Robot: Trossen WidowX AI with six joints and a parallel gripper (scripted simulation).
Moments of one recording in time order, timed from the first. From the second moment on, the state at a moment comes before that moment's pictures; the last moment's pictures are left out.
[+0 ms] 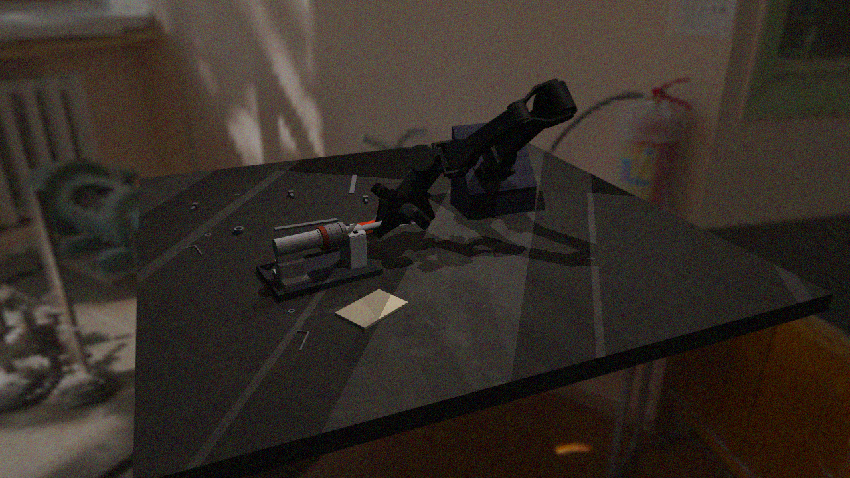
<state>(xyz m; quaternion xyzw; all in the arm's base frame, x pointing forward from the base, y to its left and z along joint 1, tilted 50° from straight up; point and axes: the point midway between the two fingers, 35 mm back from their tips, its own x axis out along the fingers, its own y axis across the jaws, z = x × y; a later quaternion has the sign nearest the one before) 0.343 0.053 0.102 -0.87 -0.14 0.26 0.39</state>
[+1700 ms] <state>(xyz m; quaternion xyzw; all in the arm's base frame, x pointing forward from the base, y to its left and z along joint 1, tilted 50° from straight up) 0.339 0.054 0.102 -0.87 -0.14 0.27 0.39</state>
